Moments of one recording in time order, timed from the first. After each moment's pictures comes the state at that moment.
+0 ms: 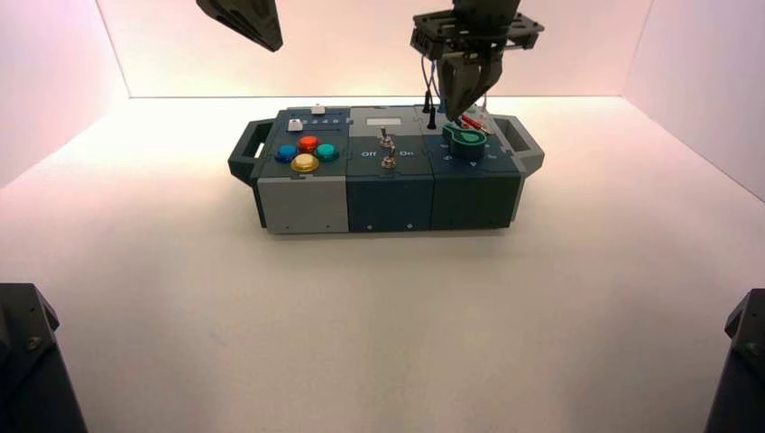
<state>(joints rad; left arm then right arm) -0.31 -0.20 0.63 -0.52 0.87 0.58 0.51 0.15 0.45 0.06 0.75 -0.06</state>
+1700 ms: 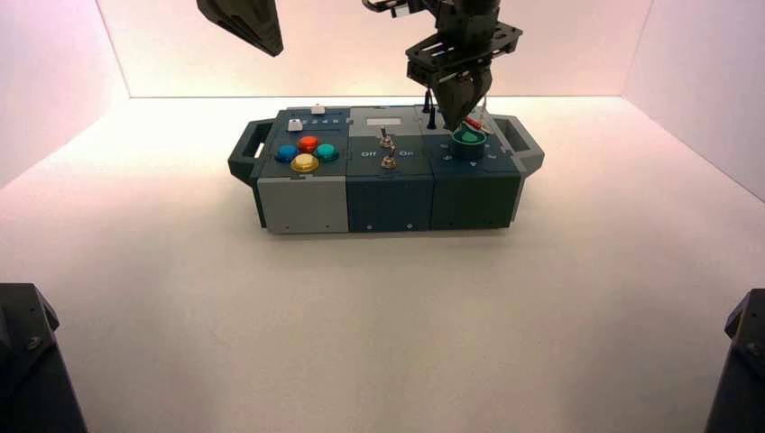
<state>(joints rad) -0.31 -0.19 0.63 -0.52 0.87 0.58 0.54 0.26 0.36 -0.14 0.79 -0.07</state>
